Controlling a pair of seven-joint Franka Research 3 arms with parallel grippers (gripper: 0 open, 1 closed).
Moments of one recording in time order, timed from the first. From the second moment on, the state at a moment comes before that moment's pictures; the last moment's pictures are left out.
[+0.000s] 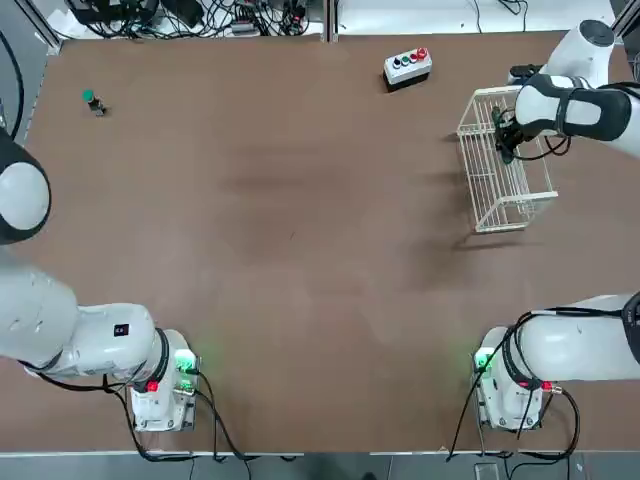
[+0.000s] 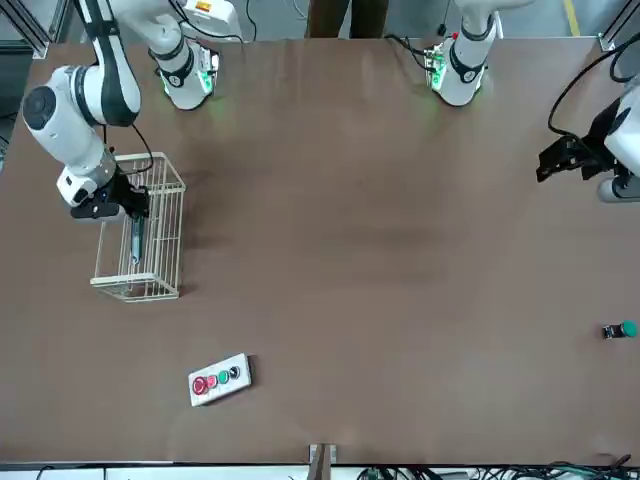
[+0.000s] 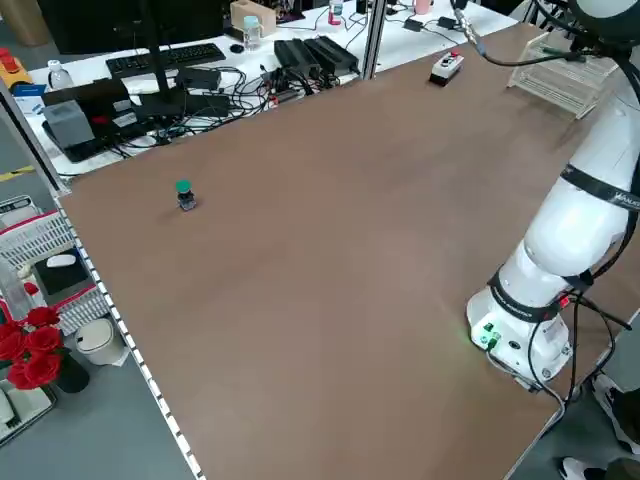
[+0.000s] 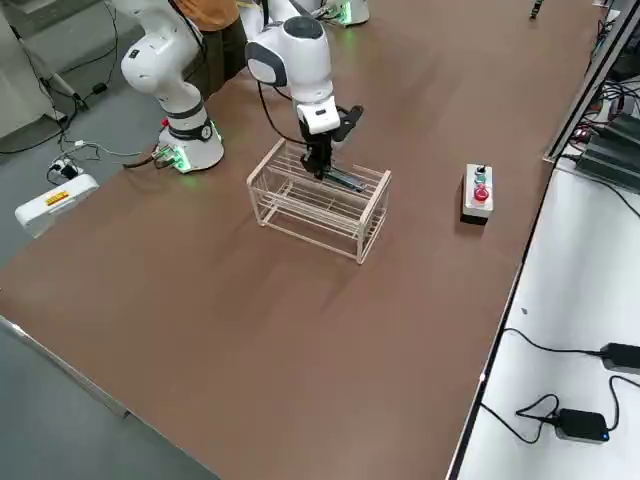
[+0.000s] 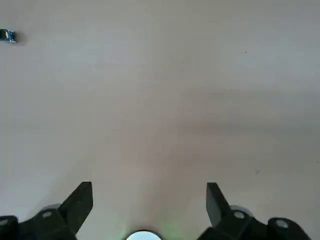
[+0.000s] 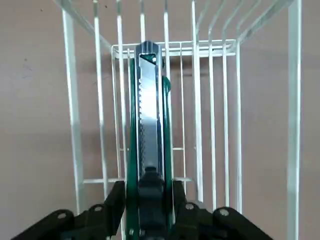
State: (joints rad) left arm 0.07 0.07 -0.16 -1.44 -0.02 1.44 -0.11; right arm 0.19 -0.12 -0.25 -2.51 0.00 2.46 -0.10
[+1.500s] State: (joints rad) left arm 0.07 0.07 -0.16 -1.44 0.00 1.47 -0.11; right arm 0.20 -0.22 -0.25 -2.00 0.00 1.81 -0.03
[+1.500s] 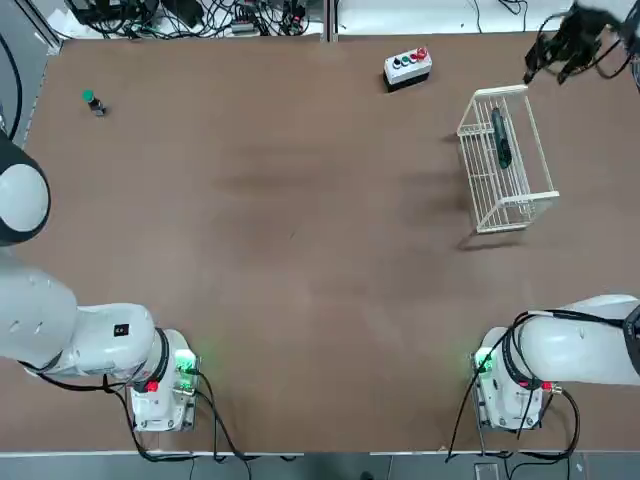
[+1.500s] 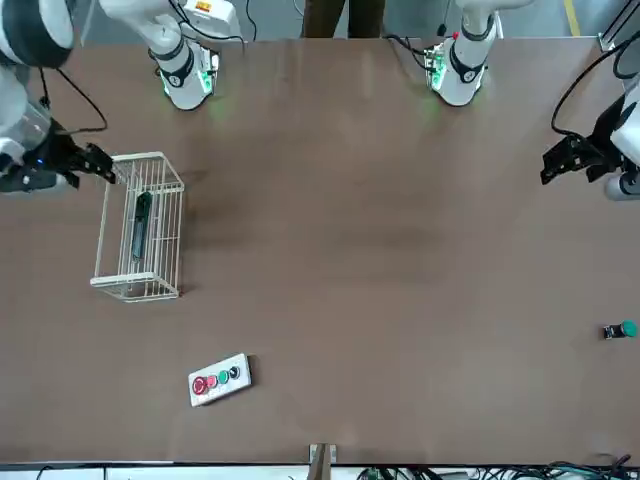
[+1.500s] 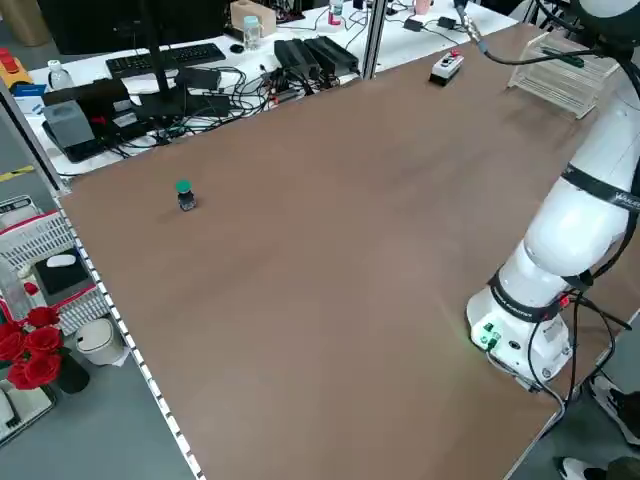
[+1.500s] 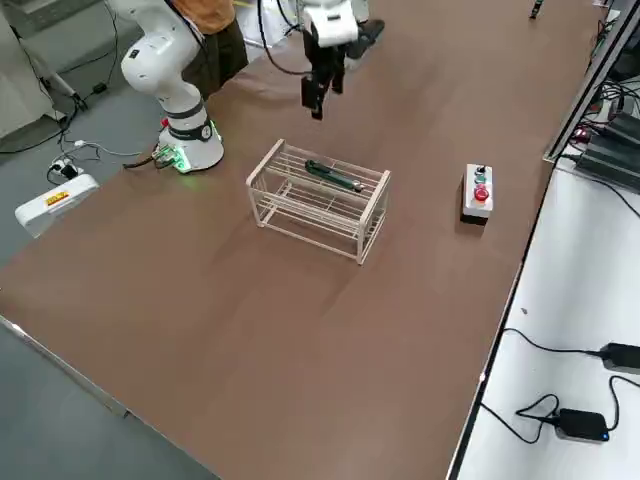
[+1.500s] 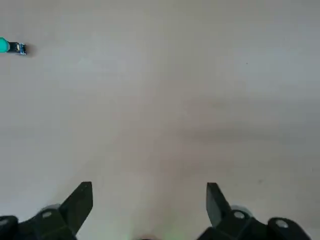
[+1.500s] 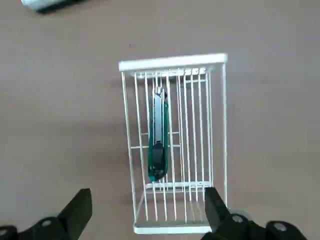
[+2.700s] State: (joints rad) left arm 0.07 0.07 -0.18 -1.42 0.00 1.47 -0.10; right arm 0.16 -0.01 -0.19 -1.52 0.00 1.57 0.03
